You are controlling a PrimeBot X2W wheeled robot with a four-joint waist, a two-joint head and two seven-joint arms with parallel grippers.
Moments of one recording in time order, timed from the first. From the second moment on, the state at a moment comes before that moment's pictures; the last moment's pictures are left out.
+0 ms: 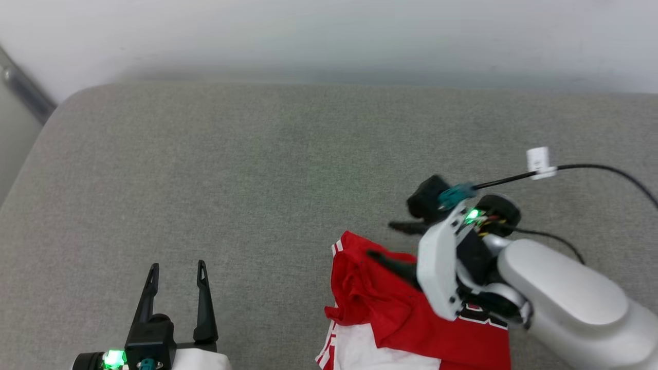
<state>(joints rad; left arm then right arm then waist) 0.10 0.07 -0.06 -0.02 -0.01 0.15 -0.26 -0.75 -0.43 1.03 0.28 0.84 0.13 0.39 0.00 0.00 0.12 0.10</state>
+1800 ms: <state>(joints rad) 0.21 0.07 -0.01 -0.05 -0.02 0.10 -0.26 0.21 -0.06 0.00 -0.08 0.08 0.13 -0.26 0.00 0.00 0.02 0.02</state>
